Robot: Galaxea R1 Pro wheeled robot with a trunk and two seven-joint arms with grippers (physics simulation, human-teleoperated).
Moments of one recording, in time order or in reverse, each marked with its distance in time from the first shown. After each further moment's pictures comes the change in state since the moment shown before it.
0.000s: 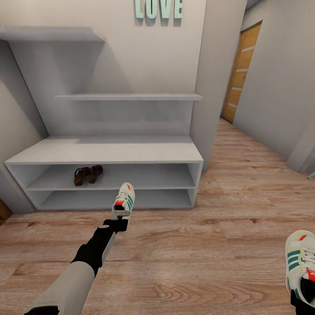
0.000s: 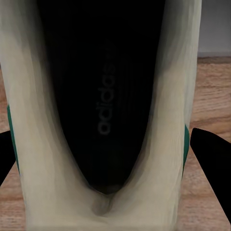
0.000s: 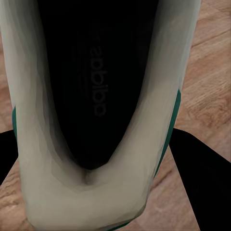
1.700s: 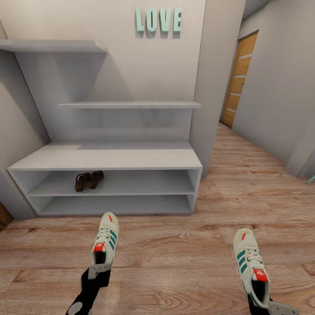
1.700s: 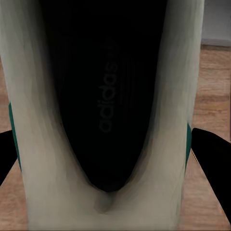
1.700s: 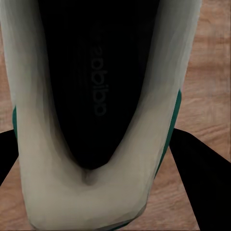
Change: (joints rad) left arm 0.381 0.062 0.151 0.081 -0.002 -0.591 -0.084; right arm 0.000 0.079 0.254 0.189 0.158 -0.247 -0.006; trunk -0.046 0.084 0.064
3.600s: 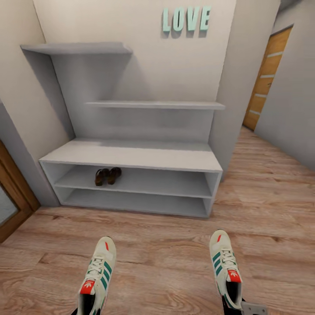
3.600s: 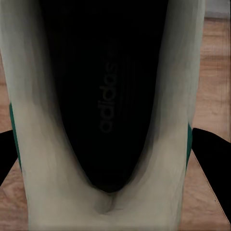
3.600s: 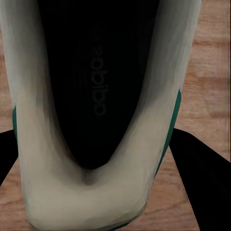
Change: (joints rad) left arm 0.356 0.024 0.011 -0.200 0.011 -0.175 -0.166; right arm 0.000 0.123 0.055 0.011 0.054 -0.005 0.002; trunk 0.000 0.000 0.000
